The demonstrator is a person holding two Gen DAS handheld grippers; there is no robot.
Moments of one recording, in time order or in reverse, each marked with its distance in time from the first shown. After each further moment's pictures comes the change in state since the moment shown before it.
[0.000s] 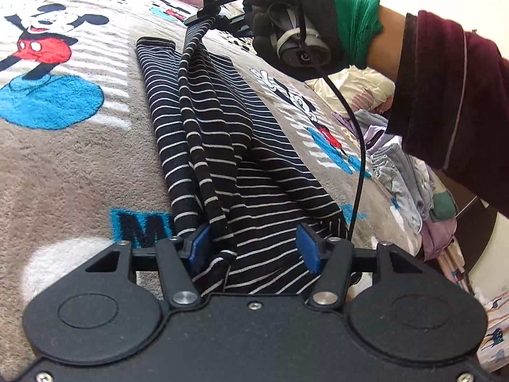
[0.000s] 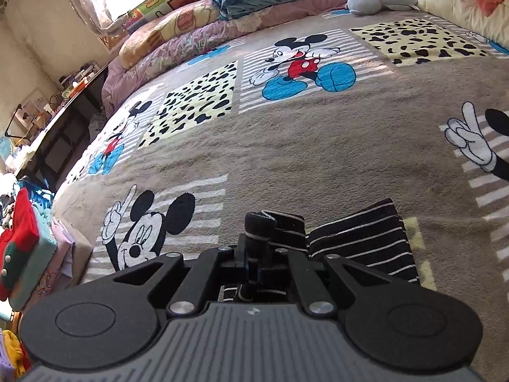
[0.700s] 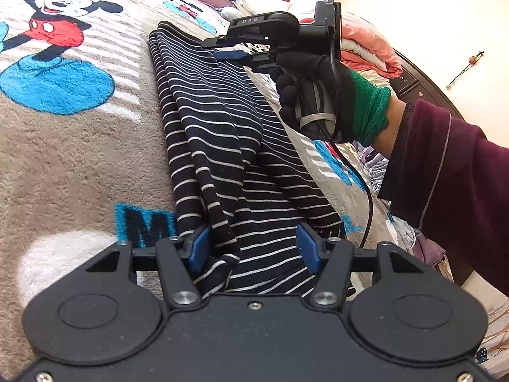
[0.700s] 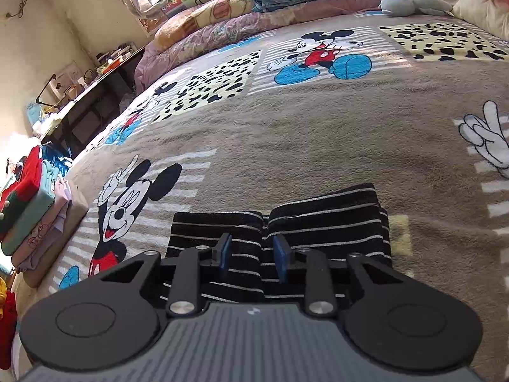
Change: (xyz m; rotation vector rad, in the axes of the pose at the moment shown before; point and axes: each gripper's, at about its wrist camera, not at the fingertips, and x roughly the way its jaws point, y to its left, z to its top) left arm 0.002 0.011 0.000 -0.055 -0.008 -0.012; right arm 0.007 -0.055 -0.027 -0.148 -0.012 0.146
